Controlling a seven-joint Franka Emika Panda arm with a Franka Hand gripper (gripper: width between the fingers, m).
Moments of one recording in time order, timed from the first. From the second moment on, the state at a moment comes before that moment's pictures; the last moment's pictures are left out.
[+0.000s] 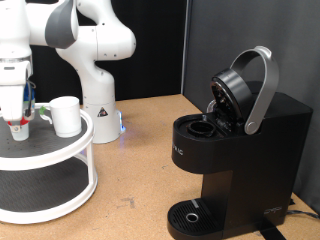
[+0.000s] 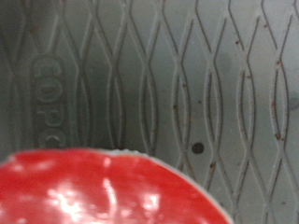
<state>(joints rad) -0.13 -0.52 -0.66 -2.79 -0.49 2.36 -1.12</state>
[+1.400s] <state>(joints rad) -0.11 -0.51 -0.67 -2.75 -0.37 2.28 -1.18</state>
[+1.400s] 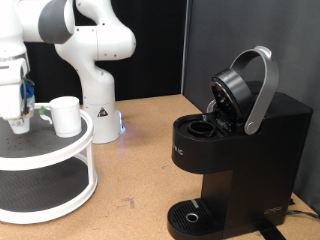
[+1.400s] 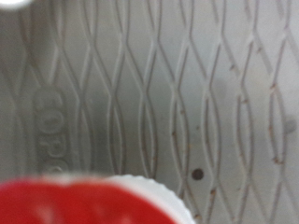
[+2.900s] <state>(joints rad) 0.00 -0.60 -0.62 -2.50 0.12 1.93 -1.11</state>
